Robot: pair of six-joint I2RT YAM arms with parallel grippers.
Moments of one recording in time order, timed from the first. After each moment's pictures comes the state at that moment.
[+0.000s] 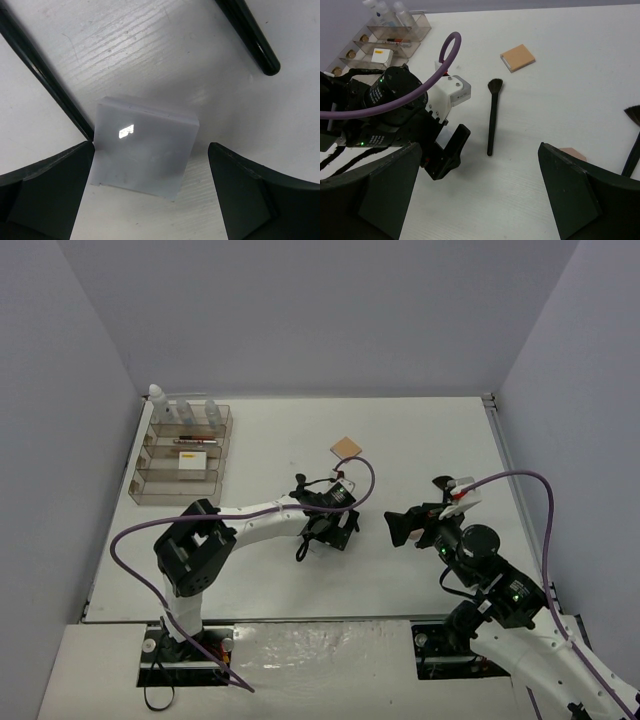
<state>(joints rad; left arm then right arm) -0.92 1.87 1.27 -0.54 -0.23 -0.43 0.70 0.43 0.56 -0.32 0.26 0.34</state>
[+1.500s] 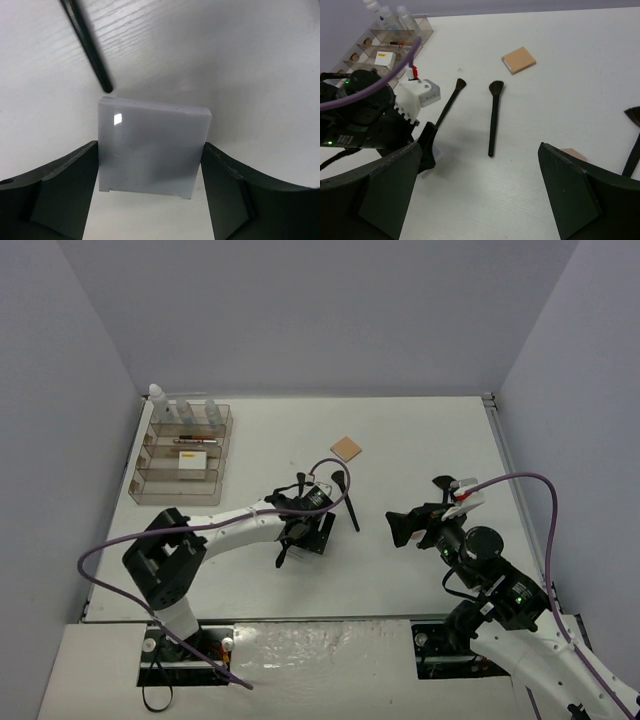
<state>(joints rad) -0.88 1.71 1.10 -0.57 -0.20 -0.49 0.70 0.41 0.56 -0.32 0.26 0.34</state>
